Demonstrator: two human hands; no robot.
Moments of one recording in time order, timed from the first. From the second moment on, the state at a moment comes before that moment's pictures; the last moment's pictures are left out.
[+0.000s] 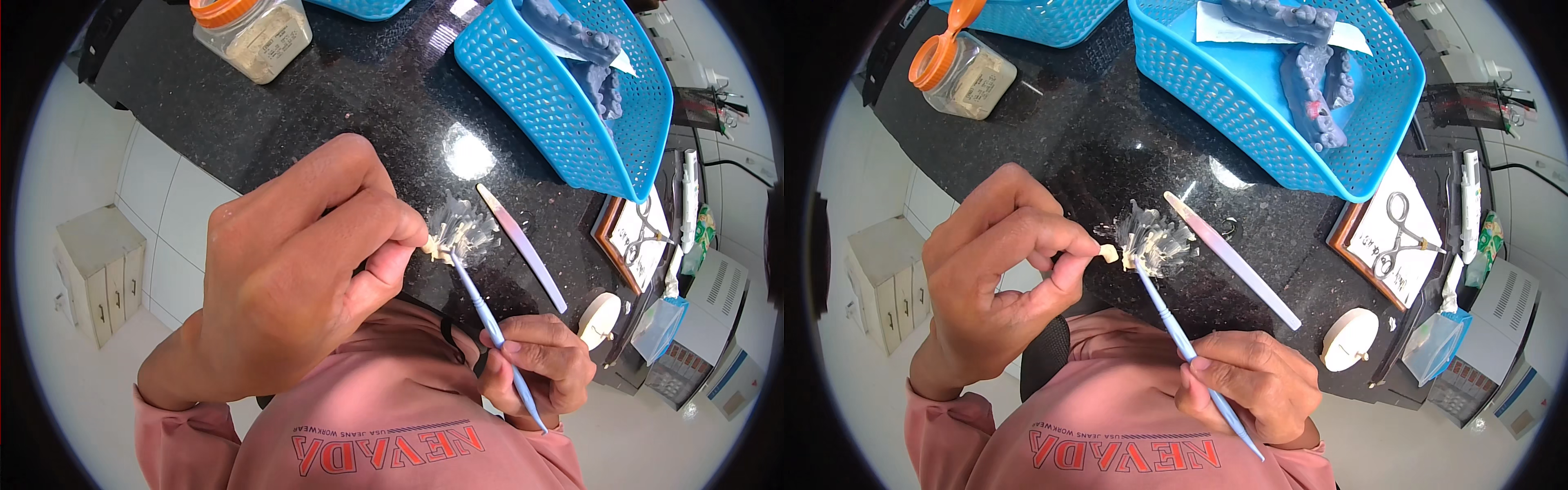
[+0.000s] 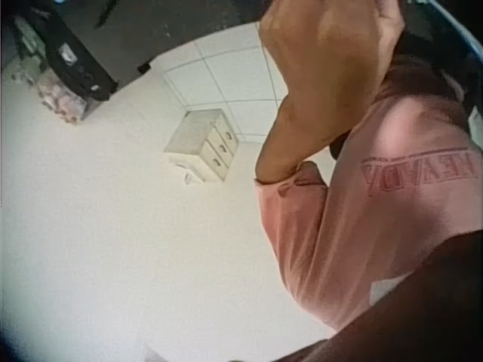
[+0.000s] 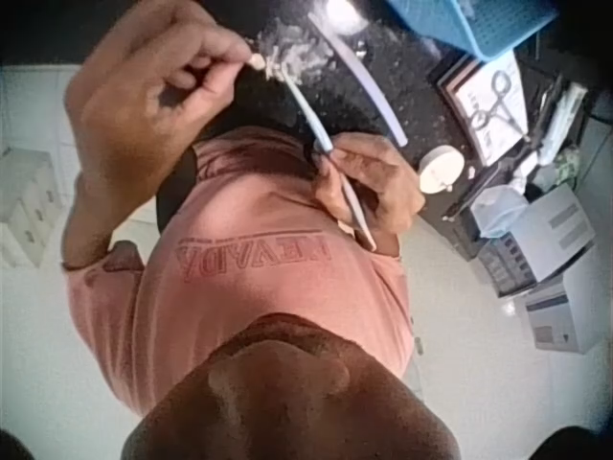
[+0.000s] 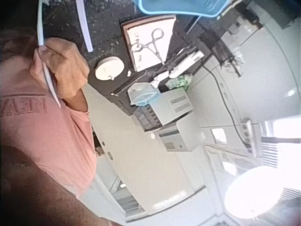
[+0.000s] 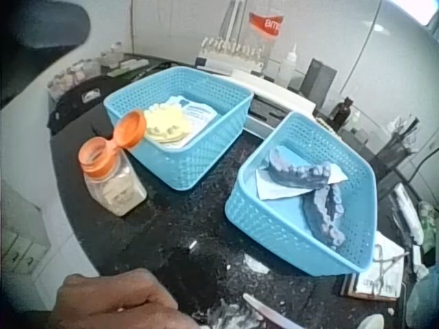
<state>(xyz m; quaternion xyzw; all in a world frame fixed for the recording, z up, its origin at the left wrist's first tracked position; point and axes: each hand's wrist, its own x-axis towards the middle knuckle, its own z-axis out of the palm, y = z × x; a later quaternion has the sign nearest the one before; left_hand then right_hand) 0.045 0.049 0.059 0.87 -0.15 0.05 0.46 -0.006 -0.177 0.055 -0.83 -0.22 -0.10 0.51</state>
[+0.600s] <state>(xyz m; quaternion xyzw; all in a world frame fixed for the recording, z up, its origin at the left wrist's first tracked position) 0.045 0.051 0.056 0.87 -0.17 0.06 0.46 -0.006 -0.171 0.057 -0.82 -0.19 -0.09 0.53</state>
